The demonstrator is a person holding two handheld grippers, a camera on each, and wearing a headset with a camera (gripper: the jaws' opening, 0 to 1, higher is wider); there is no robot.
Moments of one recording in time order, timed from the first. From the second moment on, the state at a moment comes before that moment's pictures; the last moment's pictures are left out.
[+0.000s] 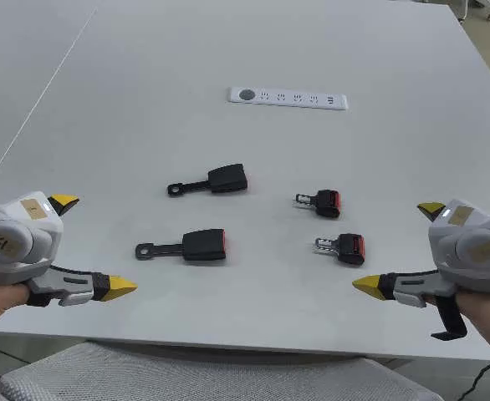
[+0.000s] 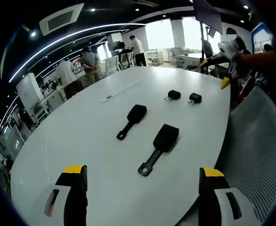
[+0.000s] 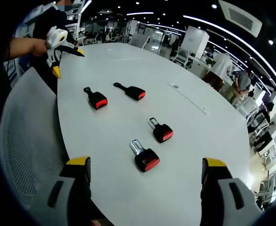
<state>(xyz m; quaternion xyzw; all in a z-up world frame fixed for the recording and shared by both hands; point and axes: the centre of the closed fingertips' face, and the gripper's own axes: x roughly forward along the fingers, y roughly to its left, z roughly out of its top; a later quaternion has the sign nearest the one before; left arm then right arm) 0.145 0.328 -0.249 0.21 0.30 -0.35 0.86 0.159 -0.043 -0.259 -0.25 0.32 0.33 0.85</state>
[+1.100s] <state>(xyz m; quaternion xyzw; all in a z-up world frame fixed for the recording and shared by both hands) 0.147 0.328 -0.250 0.22 0.30 -0.35 0.86 0.163 -0.033 -0.258 -0.25 0.32 0.34 0.85</state>
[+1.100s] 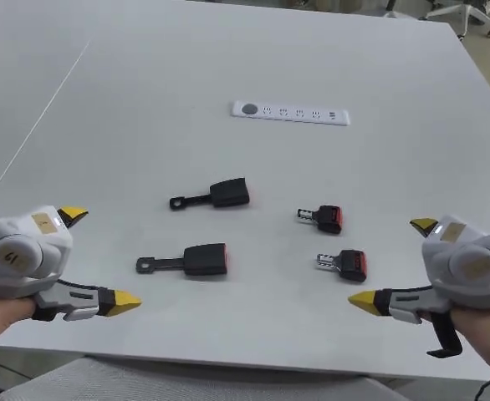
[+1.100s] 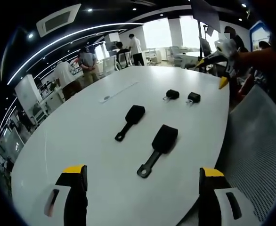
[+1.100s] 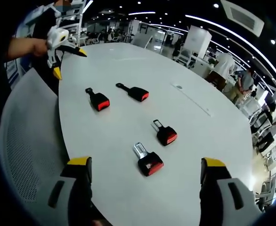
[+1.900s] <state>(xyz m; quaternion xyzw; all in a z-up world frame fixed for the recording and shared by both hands) 0.152 0.326 -0.252 0.21 0.31 -0.35 0.86 0.166 -0.040 -0.260 -0.25 0.33 0.33 0.85</state>
